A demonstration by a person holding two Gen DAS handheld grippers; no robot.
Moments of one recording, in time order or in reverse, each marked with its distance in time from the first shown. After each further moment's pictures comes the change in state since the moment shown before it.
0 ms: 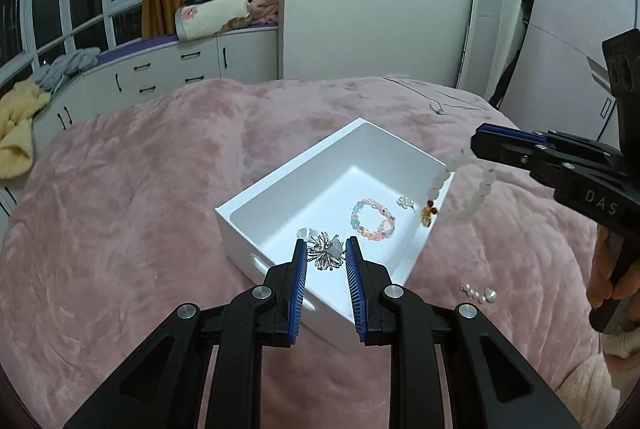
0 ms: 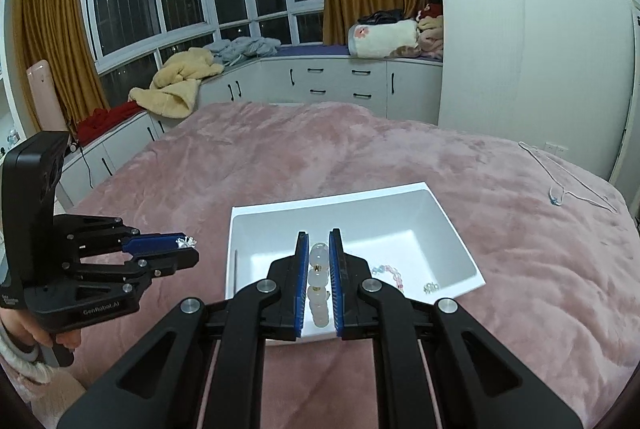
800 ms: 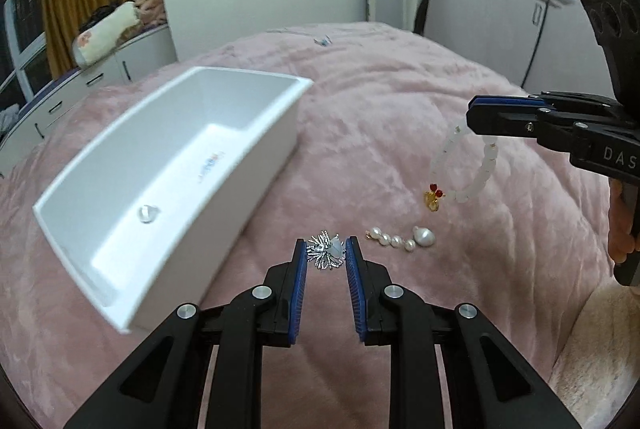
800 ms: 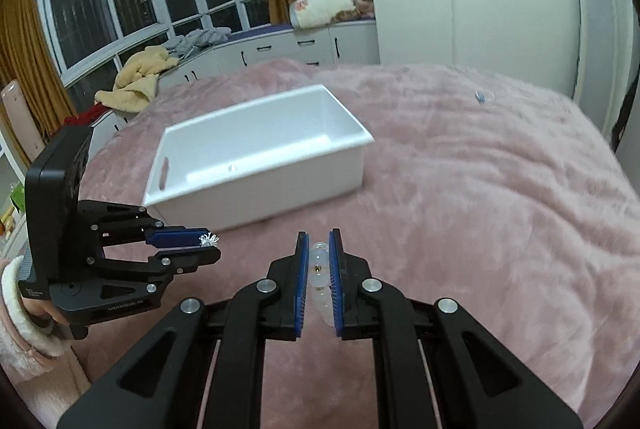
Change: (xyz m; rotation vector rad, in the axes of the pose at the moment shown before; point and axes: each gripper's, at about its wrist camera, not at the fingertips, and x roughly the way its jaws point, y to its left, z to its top) left arm 0.075 -0.146 -0.069 0.275 0.072 -0.165; right arm -0.081 -0.084 -0.130 0.111 0.033 -0.092
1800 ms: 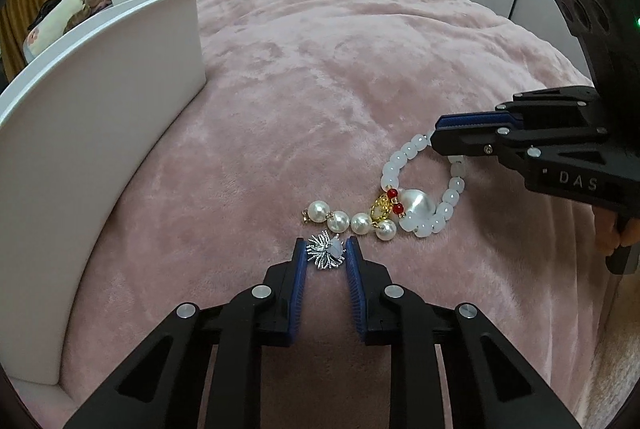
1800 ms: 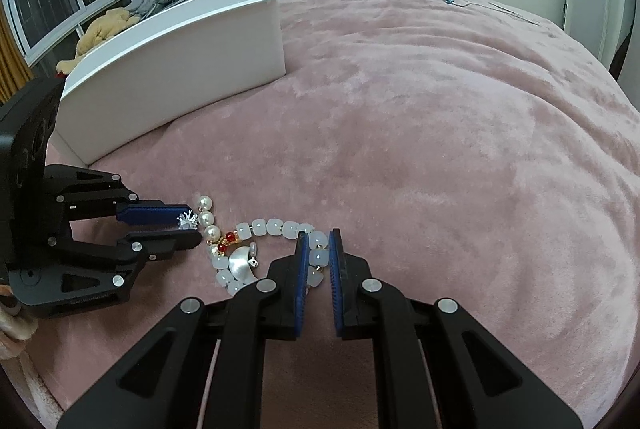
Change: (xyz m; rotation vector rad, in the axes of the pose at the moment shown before) left arm 0.129 -0.049 -0.024 0.111 0.148 -0.088; right arm 0.090 -0.082 -0.101 0.095 0.192 -0.064
